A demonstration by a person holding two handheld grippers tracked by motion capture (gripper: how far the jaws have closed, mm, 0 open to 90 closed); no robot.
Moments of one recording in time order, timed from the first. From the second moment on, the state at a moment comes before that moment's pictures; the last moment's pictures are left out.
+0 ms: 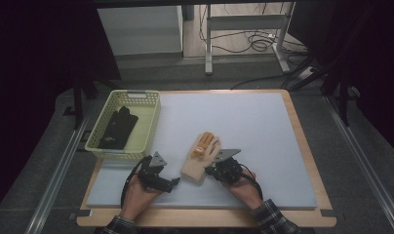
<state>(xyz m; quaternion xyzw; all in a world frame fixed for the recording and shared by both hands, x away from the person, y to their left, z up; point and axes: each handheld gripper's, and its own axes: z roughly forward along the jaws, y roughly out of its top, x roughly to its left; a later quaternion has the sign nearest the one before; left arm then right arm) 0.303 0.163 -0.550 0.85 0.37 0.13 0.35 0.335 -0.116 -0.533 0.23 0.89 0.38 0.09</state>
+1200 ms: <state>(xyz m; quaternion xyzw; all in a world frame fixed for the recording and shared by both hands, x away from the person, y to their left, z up) 0.300 0.164 -0.551 0.84 0.38 0.13 0.35 0.344 -0.114 -0.514 0.24 0.88 0.39 0.12</state>
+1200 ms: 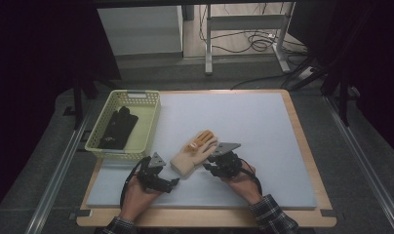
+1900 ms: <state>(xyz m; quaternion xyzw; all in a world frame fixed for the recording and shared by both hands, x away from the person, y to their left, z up) 0.300 0.164 -0.551 0.85 0.38 0.13 0.35 0.344 -0.191 -0.507 0.31 0.86 0.37 0.16</state>
